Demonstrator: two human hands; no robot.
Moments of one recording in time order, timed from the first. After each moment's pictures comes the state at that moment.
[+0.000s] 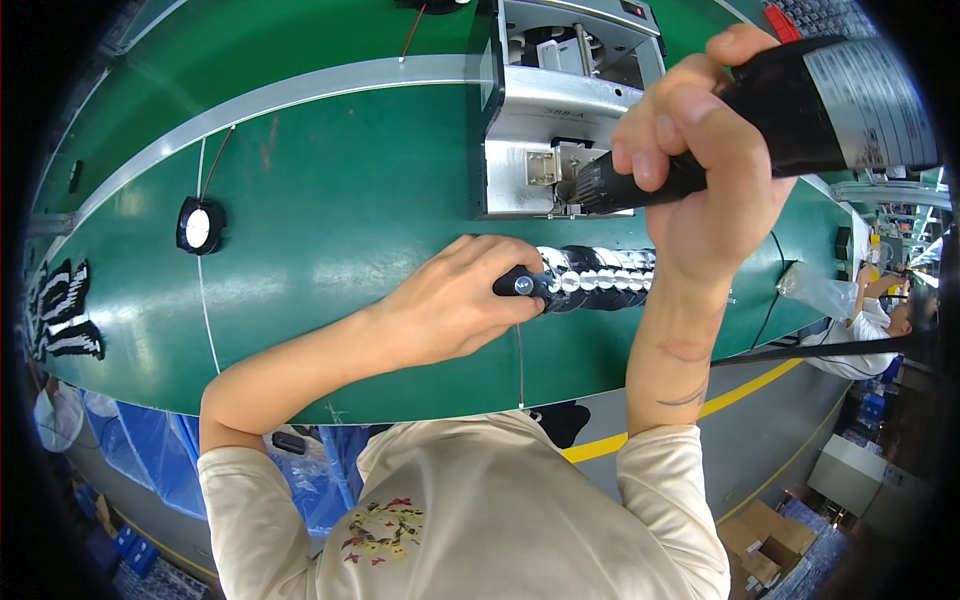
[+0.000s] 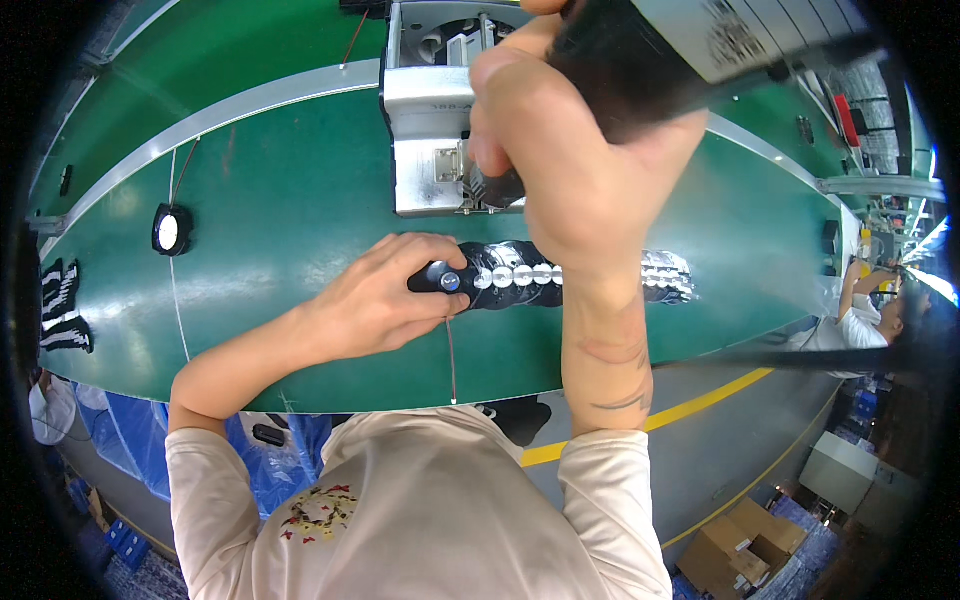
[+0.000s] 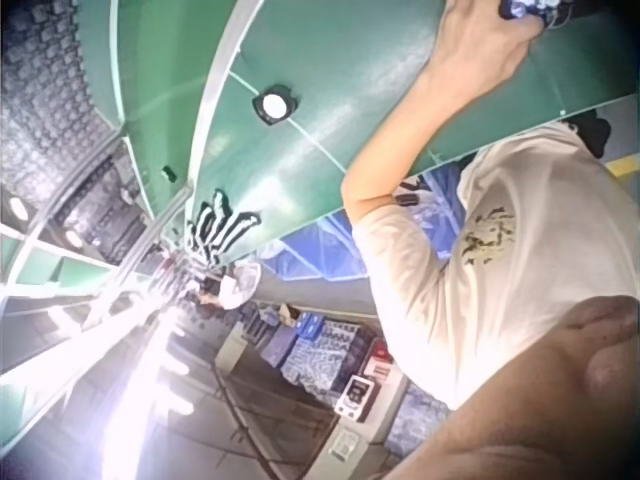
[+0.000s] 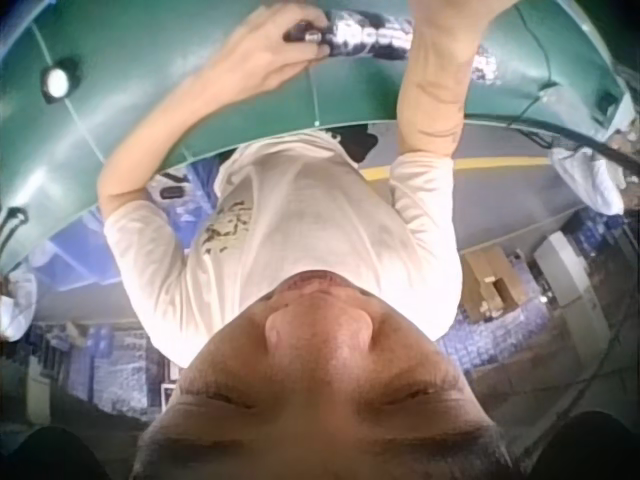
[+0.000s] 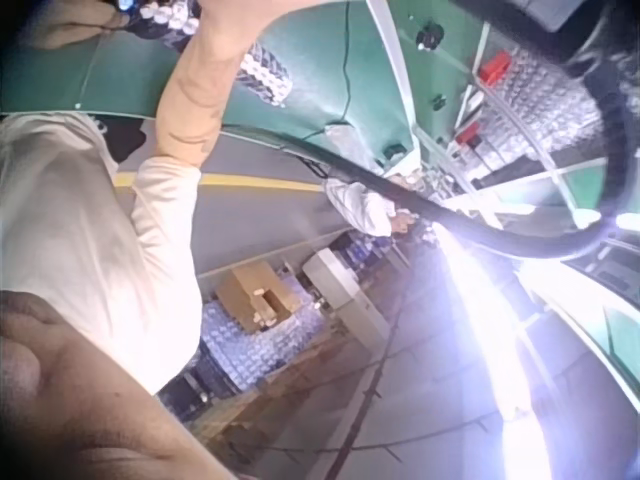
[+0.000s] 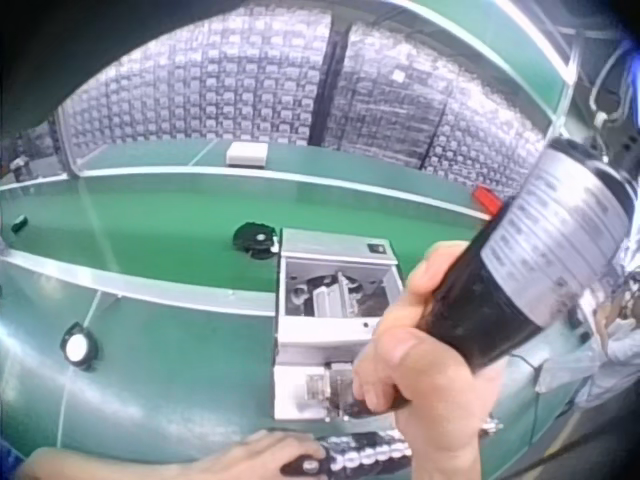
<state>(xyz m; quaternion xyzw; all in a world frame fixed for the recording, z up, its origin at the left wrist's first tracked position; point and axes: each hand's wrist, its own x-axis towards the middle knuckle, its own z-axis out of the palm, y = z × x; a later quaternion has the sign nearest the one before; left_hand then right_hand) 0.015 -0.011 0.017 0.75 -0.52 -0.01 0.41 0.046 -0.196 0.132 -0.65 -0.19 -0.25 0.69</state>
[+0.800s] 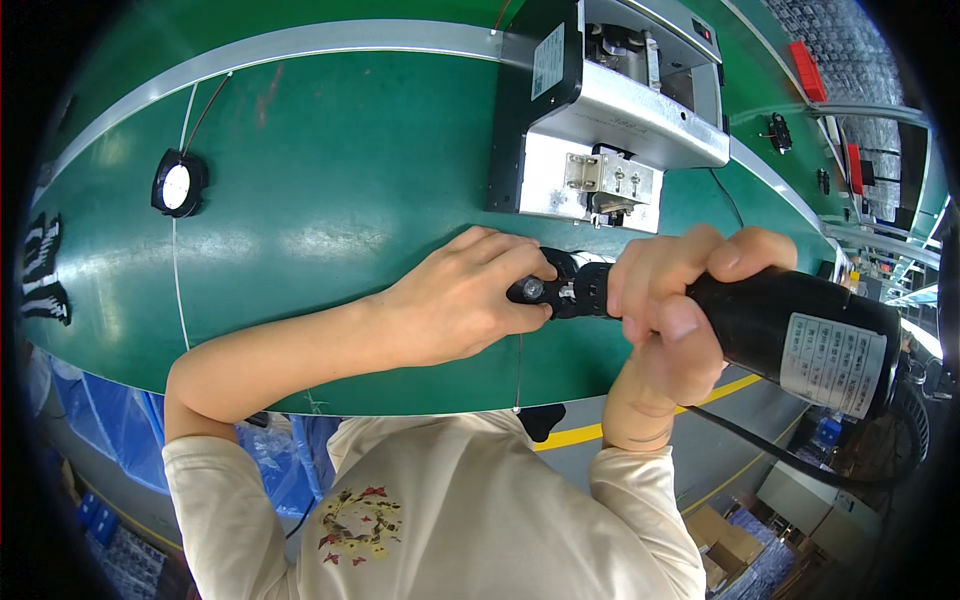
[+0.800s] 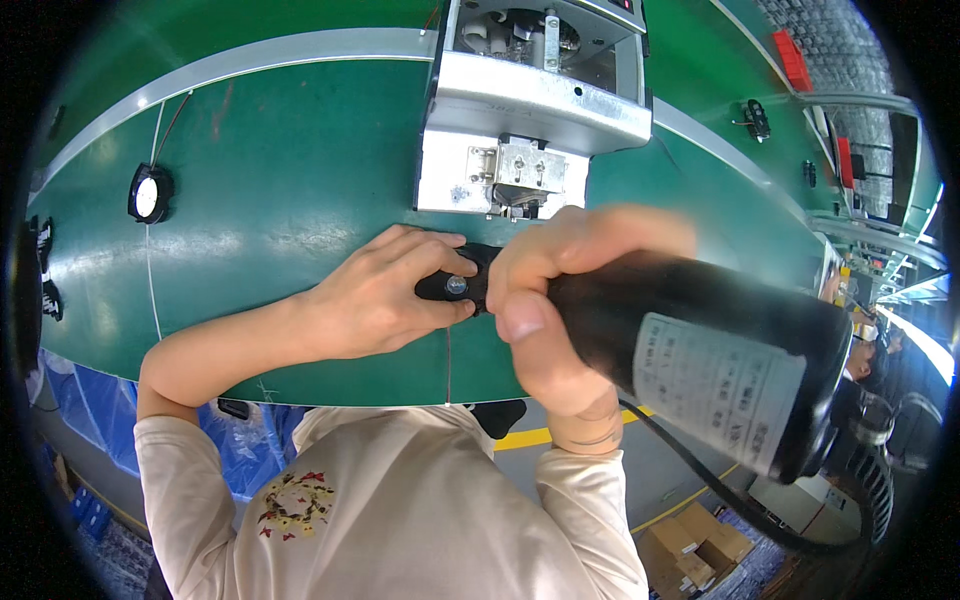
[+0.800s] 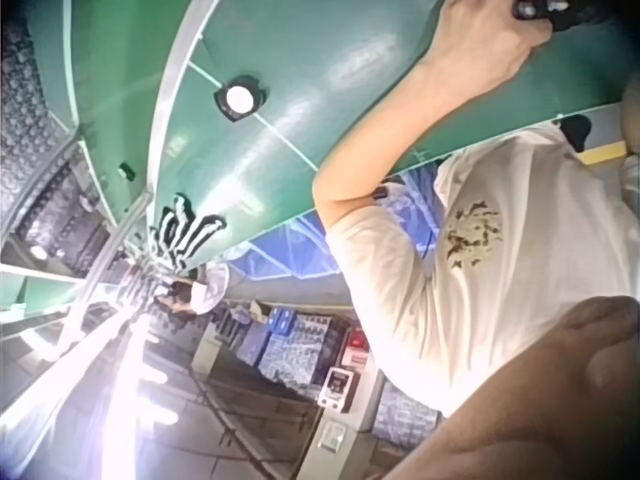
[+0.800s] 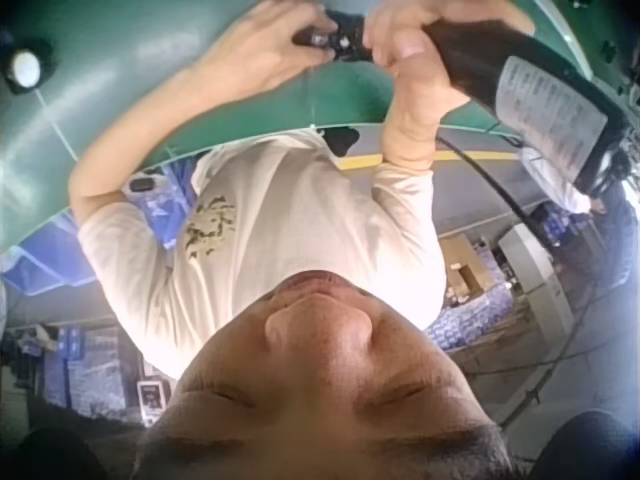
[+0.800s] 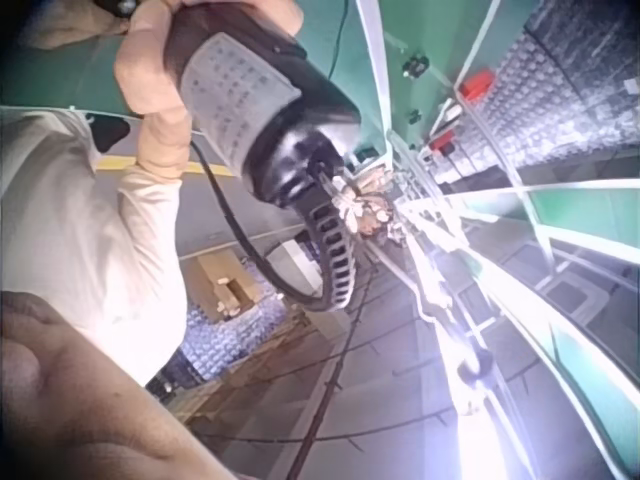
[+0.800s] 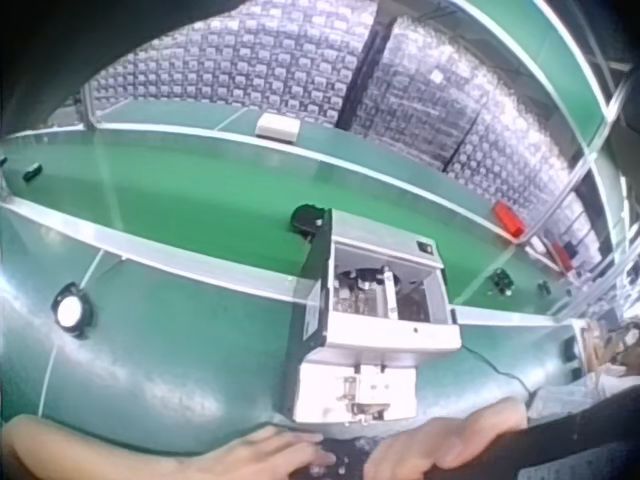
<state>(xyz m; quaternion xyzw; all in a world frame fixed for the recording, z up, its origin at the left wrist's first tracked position) 0.013 -0.008 0.006 0.75 -0.51 0.03 0.43 -0.009 -0.183 0.100 -0.66 -0.16 -0.17 0.71</state>
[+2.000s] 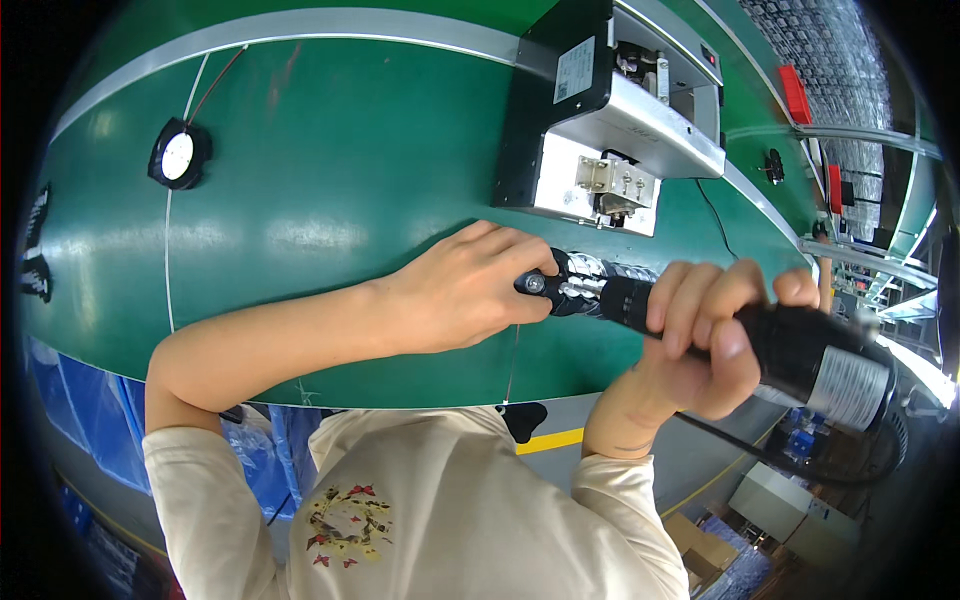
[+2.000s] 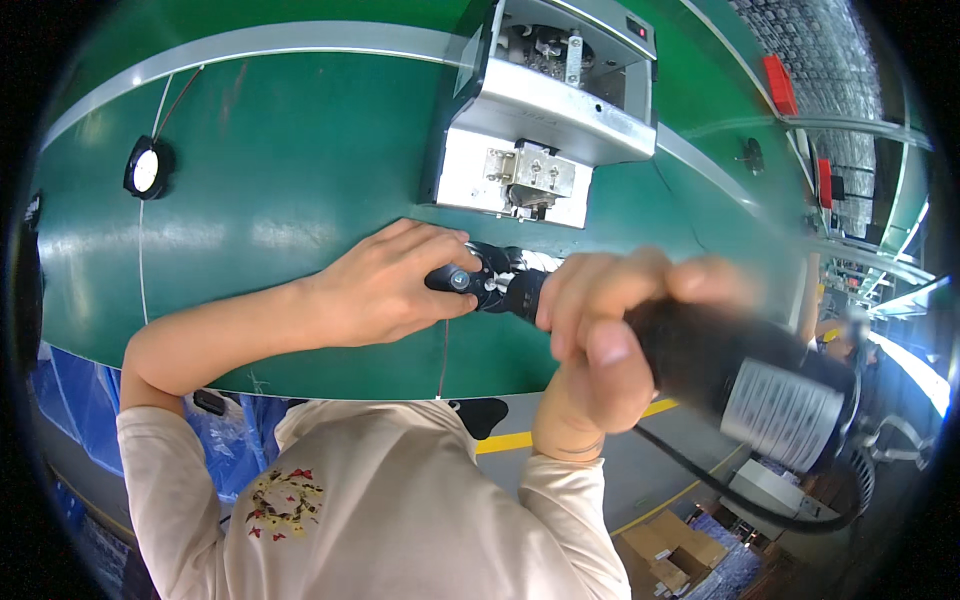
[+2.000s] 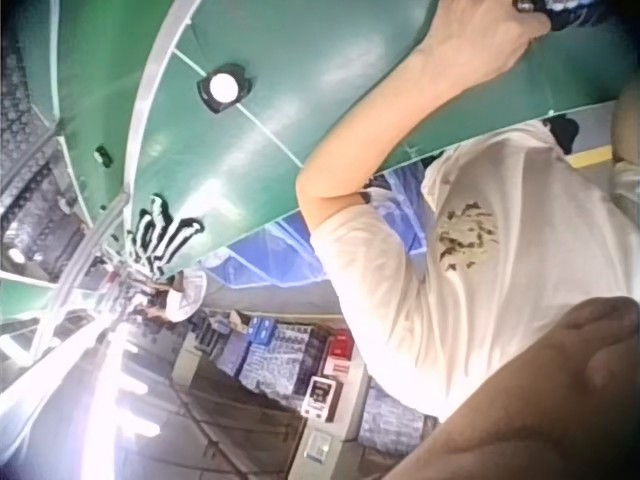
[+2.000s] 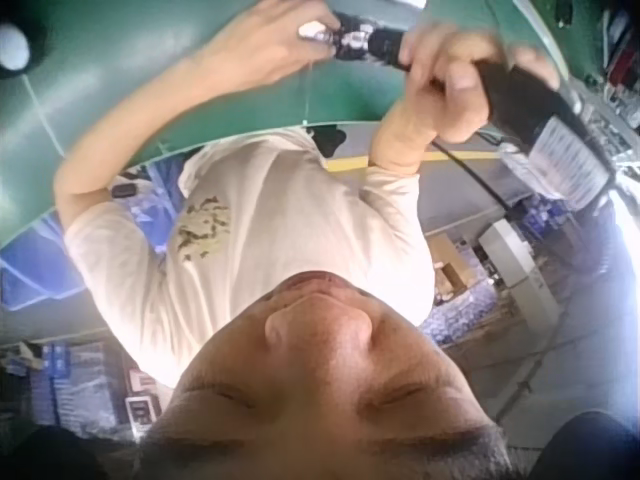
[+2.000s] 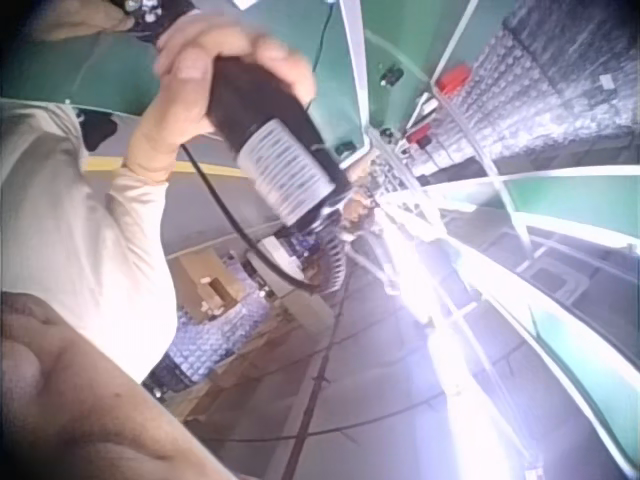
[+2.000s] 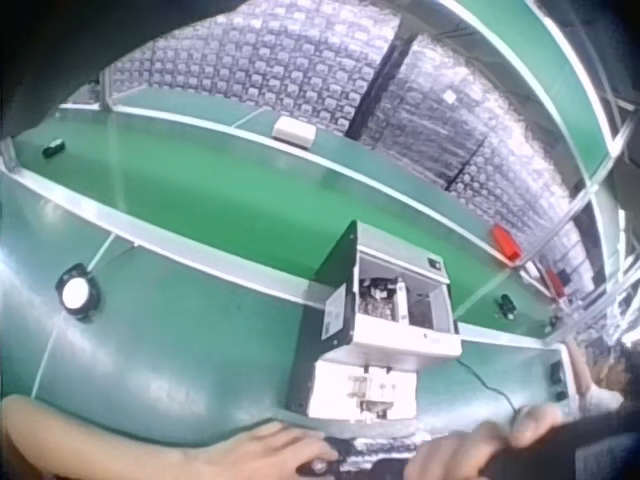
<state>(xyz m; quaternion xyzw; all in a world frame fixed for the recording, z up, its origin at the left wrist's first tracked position) 0.012 -0.003 -0.001 0.75 -0.52 0.02 0.41 -0.016 -0.193 0.110 -0.62 -0.25 -0.17 0.73</state>
